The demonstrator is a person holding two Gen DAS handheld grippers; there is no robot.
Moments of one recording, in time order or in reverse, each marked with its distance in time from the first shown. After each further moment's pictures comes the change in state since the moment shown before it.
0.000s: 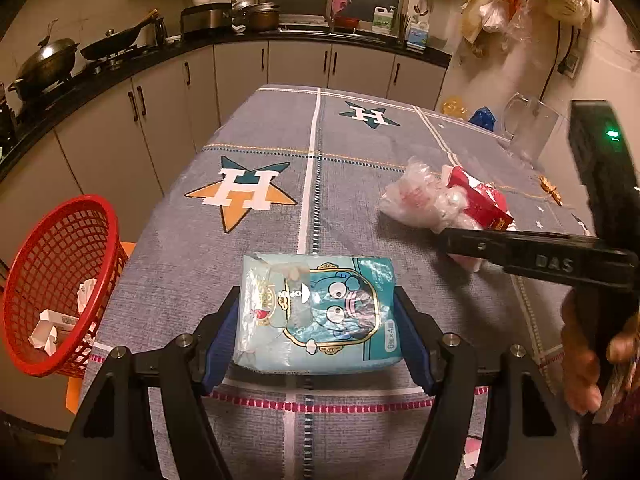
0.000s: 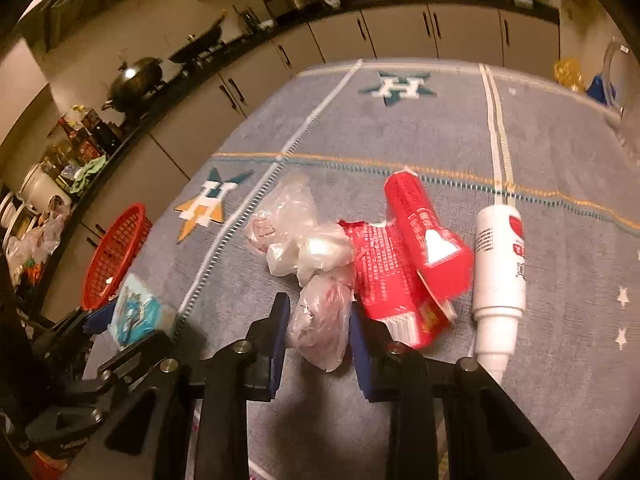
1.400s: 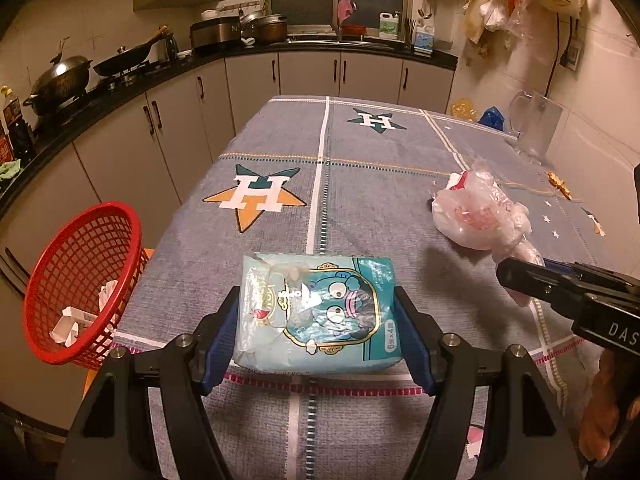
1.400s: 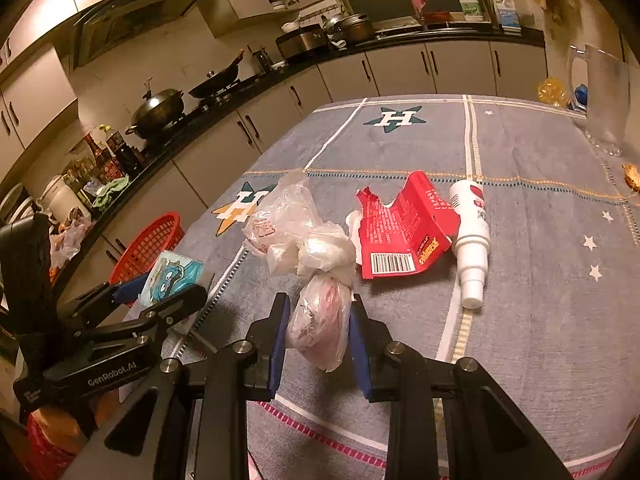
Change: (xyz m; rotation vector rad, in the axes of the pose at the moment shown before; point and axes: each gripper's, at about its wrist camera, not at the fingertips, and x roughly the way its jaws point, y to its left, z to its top) left arm -0.012 -0.008 -0.009 0.025 -0.031 0.071; right arm -0.052 0.012 -0.054 0.002 -0.151 0.029
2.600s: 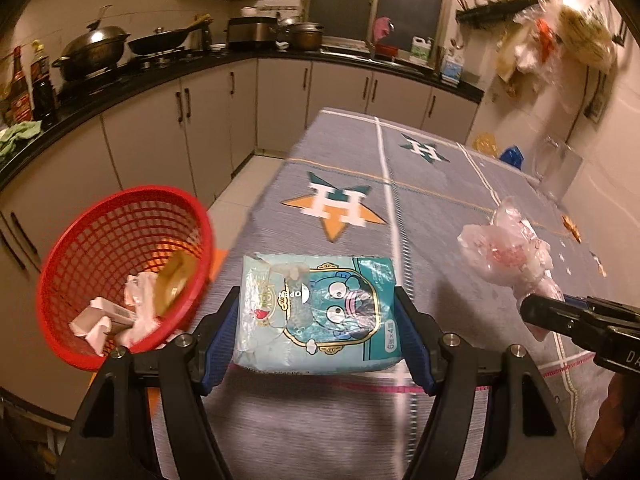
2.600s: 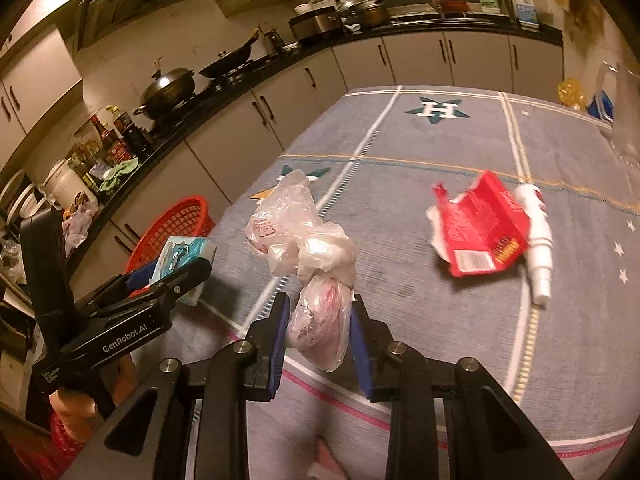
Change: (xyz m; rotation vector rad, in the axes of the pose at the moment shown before) left arm -0.015 0.086 -0.004 -0.140 -0.055 -0.009; right arm 0.019 0.060 0.013 -0.030 0.071 0.012
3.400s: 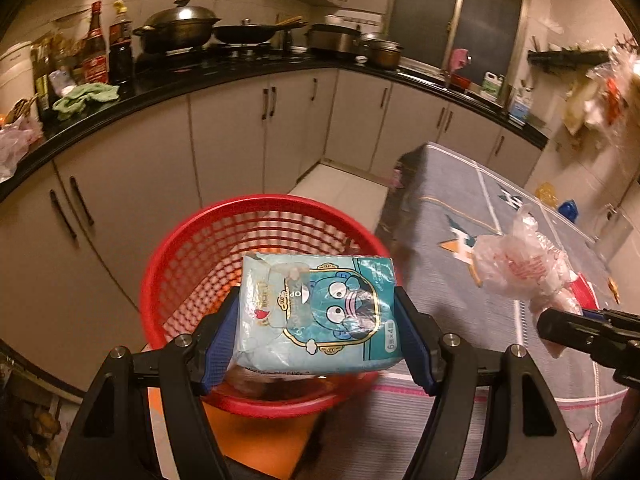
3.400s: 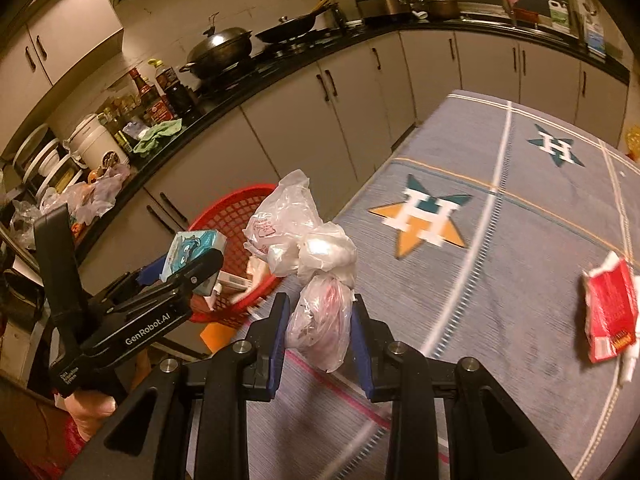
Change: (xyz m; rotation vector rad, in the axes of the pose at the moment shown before) left arm -0.015 0.127 0.013 -0.176 -0.039 0.160; right arm 0.072 0.113 0.046 -0.144 0.101 0.101
